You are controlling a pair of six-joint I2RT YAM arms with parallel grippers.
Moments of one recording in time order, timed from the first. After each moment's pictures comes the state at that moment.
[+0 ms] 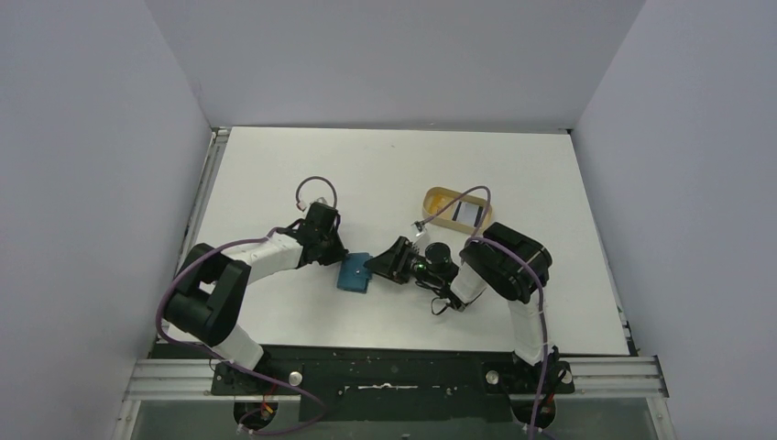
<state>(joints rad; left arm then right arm) -0.49 1.60 0.78 -0.16 -0.06 -0.84 0.72 2.06 0.55 1.27 -0.36 1.18</state>
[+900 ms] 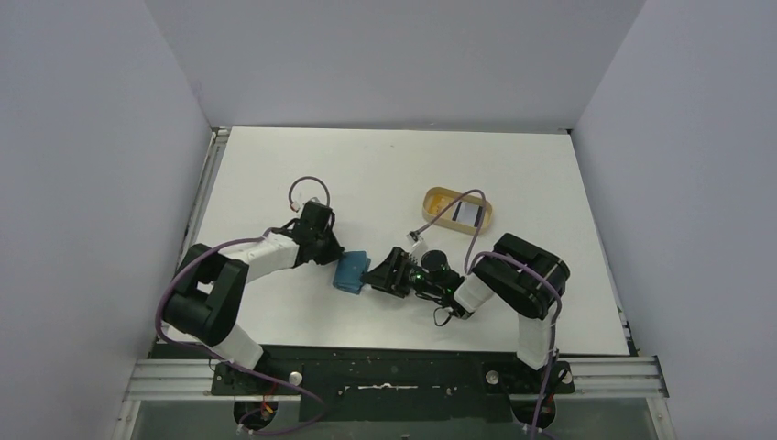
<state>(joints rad) -0.46 1.60 0.77 -0.15 -0.06 -0.88 0.81 1.92 0.48 1.13 -0.32 1.17</state>
